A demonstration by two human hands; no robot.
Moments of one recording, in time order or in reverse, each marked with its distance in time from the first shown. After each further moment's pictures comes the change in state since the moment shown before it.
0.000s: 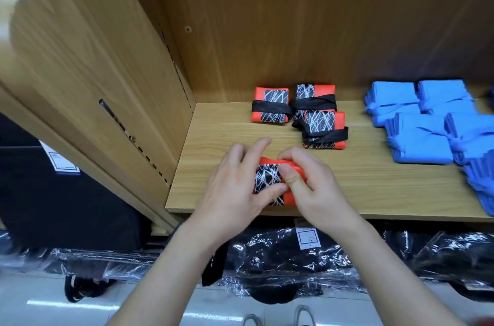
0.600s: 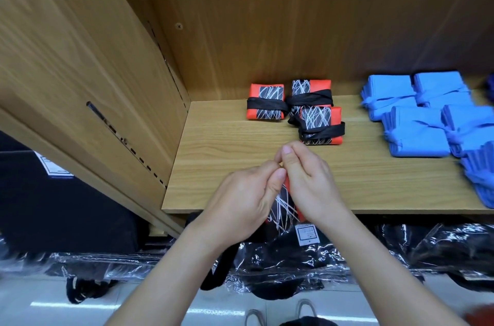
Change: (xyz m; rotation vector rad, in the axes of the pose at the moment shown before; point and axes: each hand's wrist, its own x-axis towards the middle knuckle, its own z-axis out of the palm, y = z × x) left_hand 0.001 0.011 0.010 -0.096 -0.063 0.178; right_hand 0.004 -0.018 0.005 0.037 0.101 0.312
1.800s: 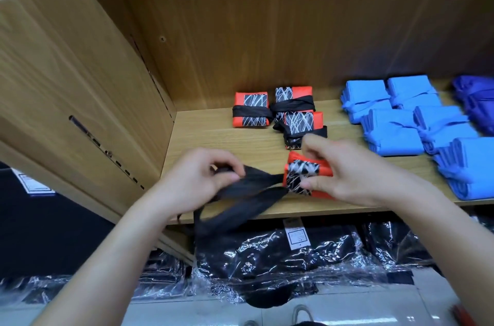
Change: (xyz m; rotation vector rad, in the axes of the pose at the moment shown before) left_hand 0.019 -0.017 -0.063 -0.103 -0.173 -0.253; right_hand 0.017 -0.018 -0.097 -0.598 -0.479 -0.152
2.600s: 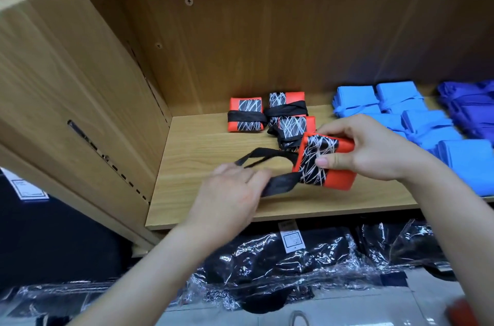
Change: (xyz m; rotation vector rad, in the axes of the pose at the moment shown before) left_hand -0.003 0.015 0.054 0.689 0.223 0.442; right_hand -0.001 0.018 -0.032 0.348 0.095 0.057
